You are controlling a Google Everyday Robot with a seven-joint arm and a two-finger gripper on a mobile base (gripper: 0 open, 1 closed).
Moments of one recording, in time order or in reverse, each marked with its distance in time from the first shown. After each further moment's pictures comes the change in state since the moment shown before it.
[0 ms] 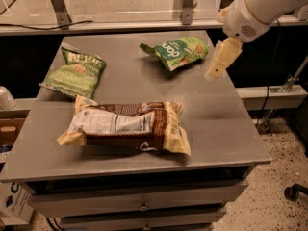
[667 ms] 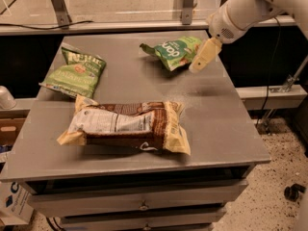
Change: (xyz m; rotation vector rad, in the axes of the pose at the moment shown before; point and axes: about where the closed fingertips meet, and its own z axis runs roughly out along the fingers) arm 0.001 -0.059 0.070 0.031 -0.083 0.110
